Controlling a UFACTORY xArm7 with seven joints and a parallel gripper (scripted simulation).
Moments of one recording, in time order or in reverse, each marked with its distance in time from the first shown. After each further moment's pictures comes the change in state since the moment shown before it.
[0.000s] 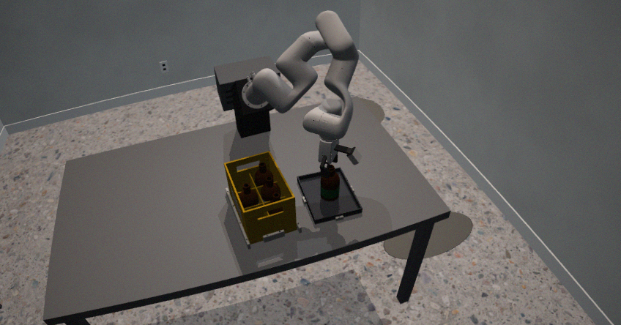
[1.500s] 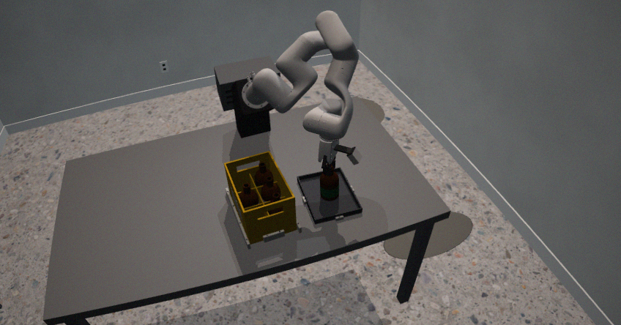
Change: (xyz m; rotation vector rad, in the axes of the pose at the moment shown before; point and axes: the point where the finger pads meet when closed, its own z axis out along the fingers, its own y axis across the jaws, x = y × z) arm 0.000 0.000 0.000 0.000 0.000 0.000
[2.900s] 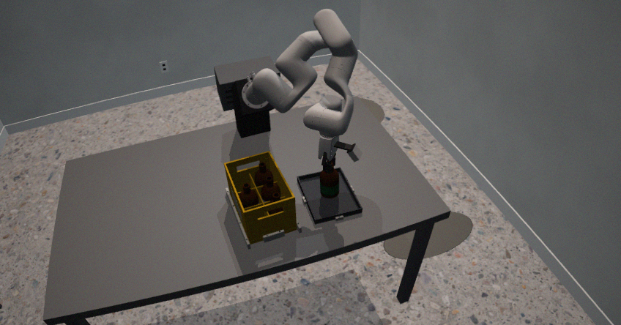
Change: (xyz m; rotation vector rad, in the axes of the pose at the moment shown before) arm 0.000 0.000 -0.014 0.000 0.000 0.000
